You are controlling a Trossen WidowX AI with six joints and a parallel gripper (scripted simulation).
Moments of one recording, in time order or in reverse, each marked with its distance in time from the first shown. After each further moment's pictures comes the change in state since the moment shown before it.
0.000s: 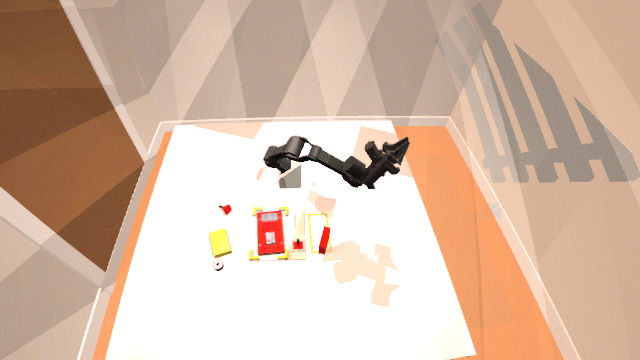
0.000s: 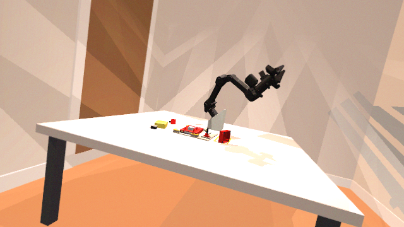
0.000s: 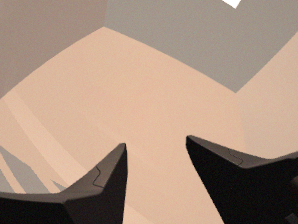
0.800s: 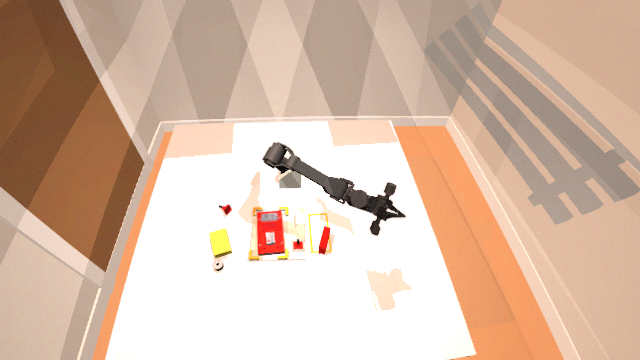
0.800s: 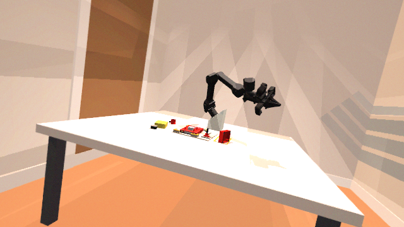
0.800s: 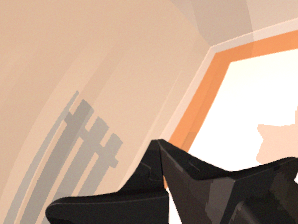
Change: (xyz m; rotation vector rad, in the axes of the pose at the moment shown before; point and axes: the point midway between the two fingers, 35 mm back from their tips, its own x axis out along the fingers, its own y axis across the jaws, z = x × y) arm -0.170 -0.044 -0.153 1.078 1.024 -0.694
